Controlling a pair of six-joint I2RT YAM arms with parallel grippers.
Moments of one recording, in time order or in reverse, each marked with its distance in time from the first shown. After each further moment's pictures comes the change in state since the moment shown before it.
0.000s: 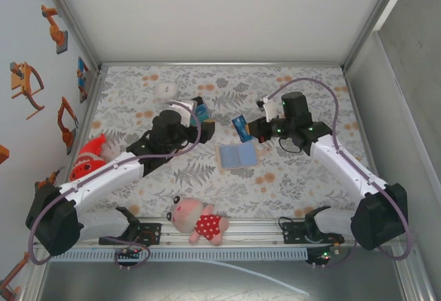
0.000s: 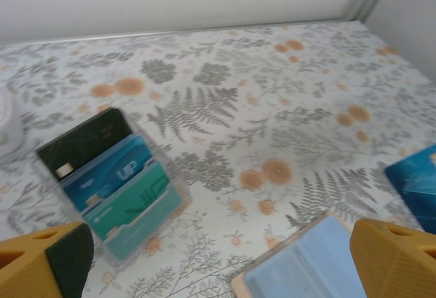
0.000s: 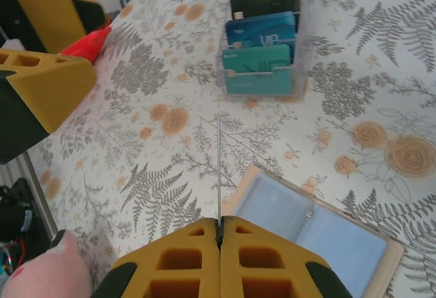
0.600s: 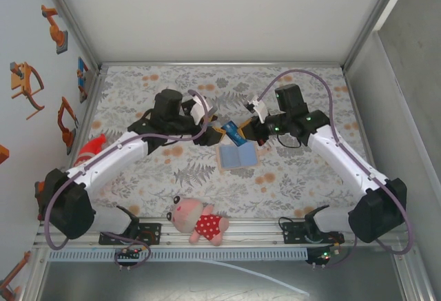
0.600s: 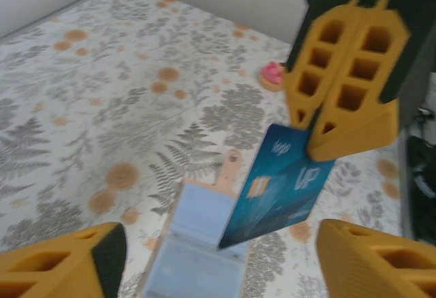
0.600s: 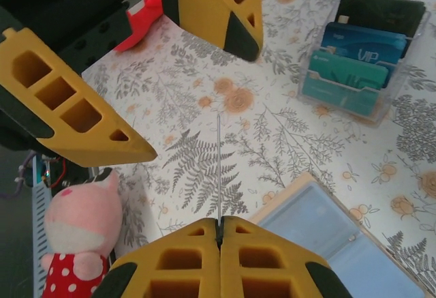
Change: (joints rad) left arm 0.102 0.166 0.256 -0.242 0.752 0.417; right arm 0.048 0.062 0.182 -0.240 -0.154 -0.301
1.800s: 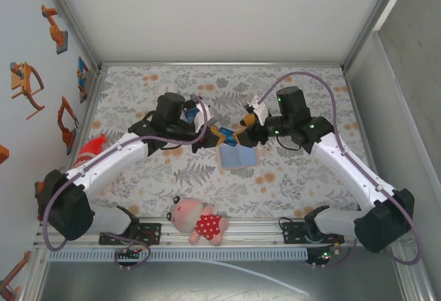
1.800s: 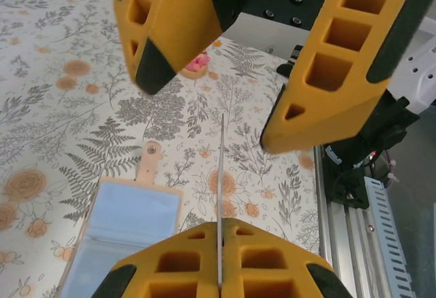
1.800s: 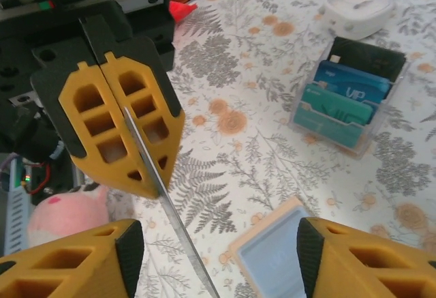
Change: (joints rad) left arm -0.023 -0.034 -0.037 -0.053 0.167 0.007; right arm 0.042 -0.103 -0.061 0.112 0.082 0.017
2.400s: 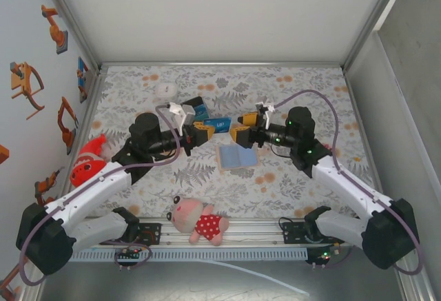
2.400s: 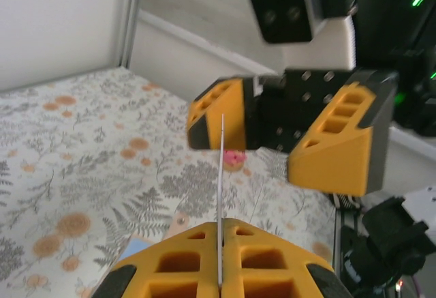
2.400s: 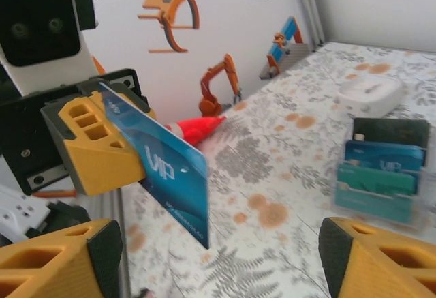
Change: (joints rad) left arm -0.003 -0.288 -0.311 0.521 -0.204 -0.442; right arm 0.000 -0.105 -0.383 0.813 -0.080 0.569
